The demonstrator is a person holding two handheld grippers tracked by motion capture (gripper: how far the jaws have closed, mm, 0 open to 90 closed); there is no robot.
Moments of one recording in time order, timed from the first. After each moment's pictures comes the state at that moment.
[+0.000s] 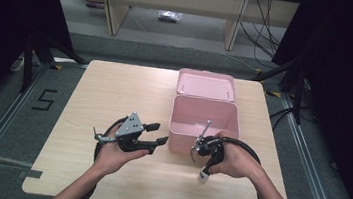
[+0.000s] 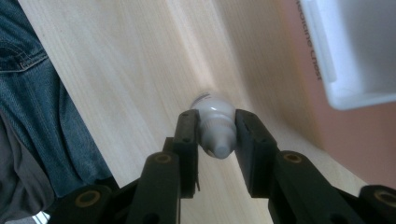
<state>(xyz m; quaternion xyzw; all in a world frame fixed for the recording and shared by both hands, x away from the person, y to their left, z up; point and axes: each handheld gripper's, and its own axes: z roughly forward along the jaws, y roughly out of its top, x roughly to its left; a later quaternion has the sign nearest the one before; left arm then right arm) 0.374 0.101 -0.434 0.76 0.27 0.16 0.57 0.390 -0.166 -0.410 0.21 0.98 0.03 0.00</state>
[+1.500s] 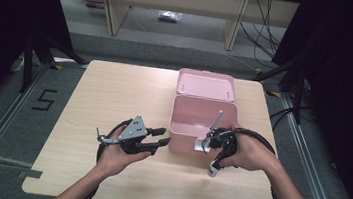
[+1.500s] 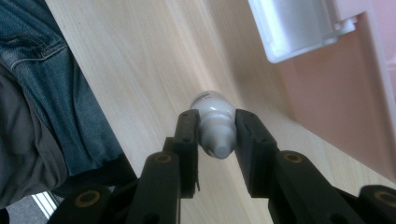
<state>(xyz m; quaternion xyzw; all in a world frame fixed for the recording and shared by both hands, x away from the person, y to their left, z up) 0.369 0.092 -0.432 0.77 0.23 0.16 0.57 0.392 -0.185 -0.371 0.22 0.97 0.03 -0.01</state>
